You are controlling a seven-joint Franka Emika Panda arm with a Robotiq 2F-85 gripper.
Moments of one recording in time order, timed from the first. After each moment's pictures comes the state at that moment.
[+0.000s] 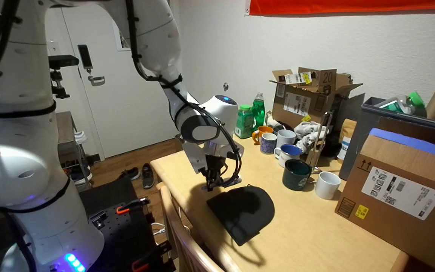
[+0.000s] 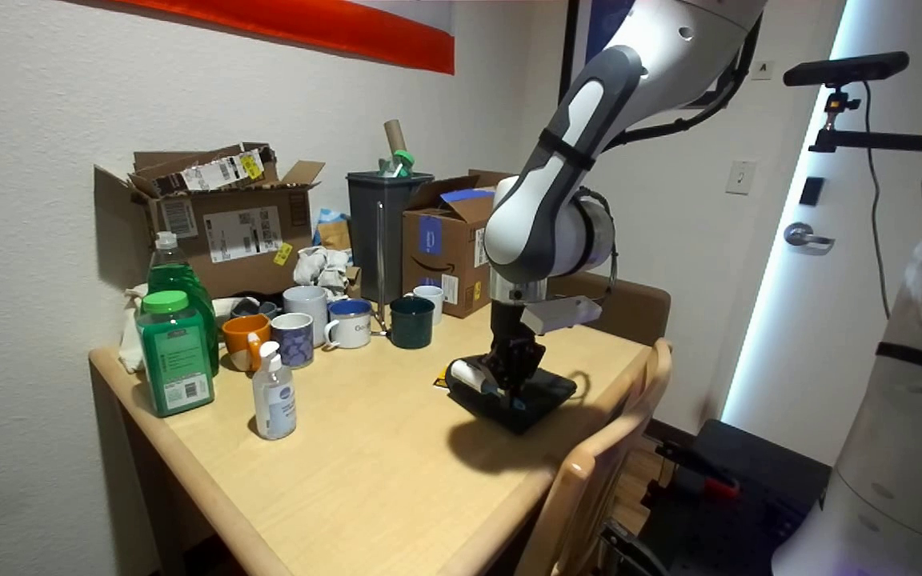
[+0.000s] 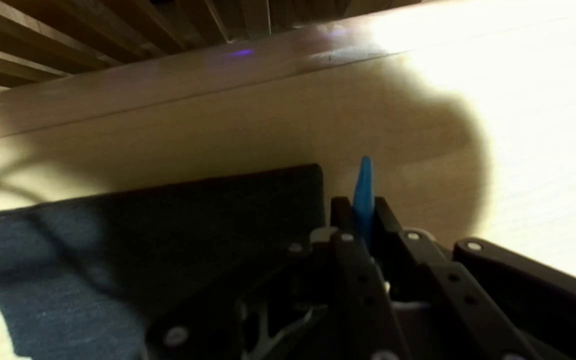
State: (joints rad) arm -0.02 0.20 -0.03 -2.55 0.16 2.67 -0.03
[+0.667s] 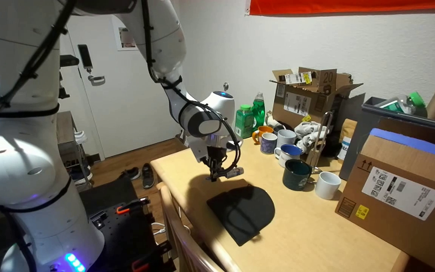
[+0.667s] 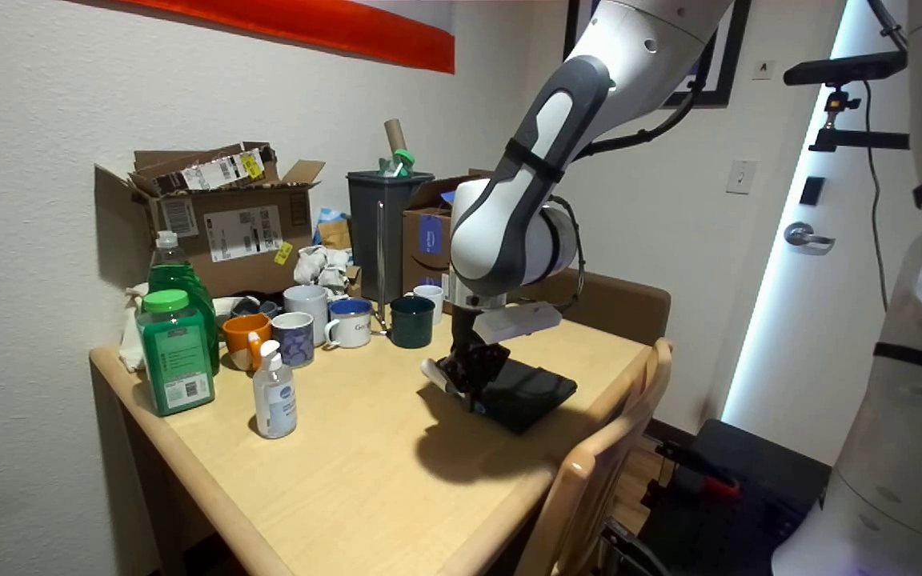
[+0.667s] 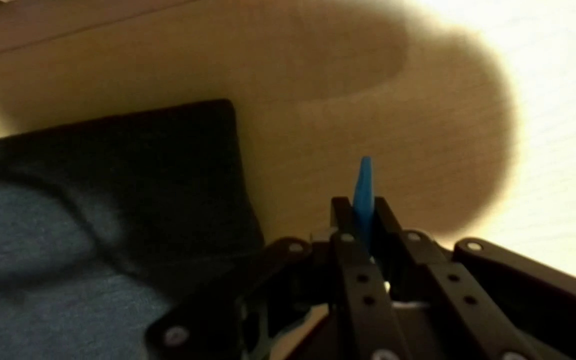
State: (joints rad) arm 0.06 0.29 -0.01 -2.44 0.09 2.70 0.17
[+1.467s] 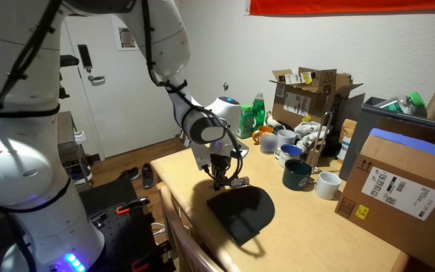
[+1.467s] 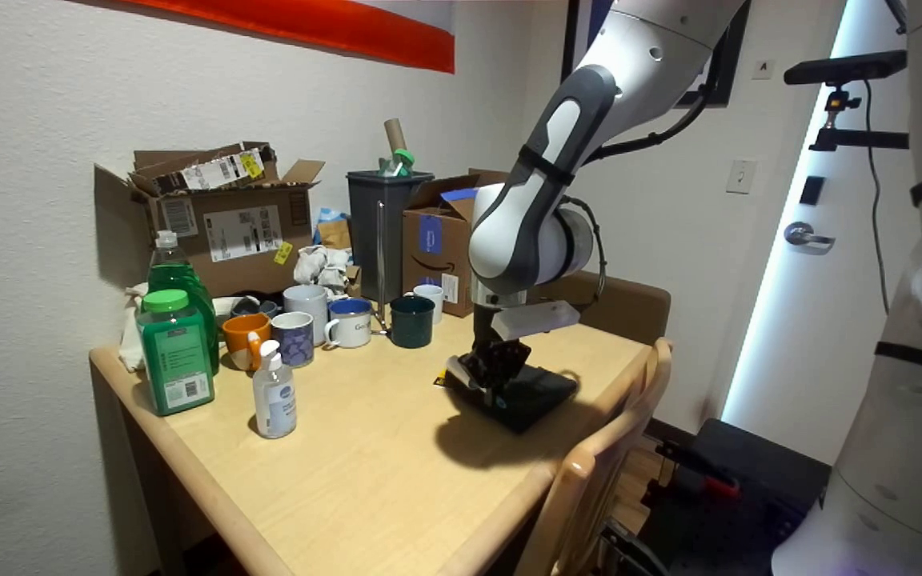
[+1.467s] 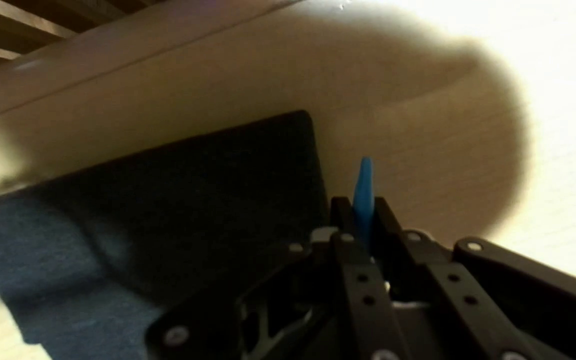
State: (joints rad) arm 0.02 0.29 -0.05 -2.47 0.08 2.70 0.18
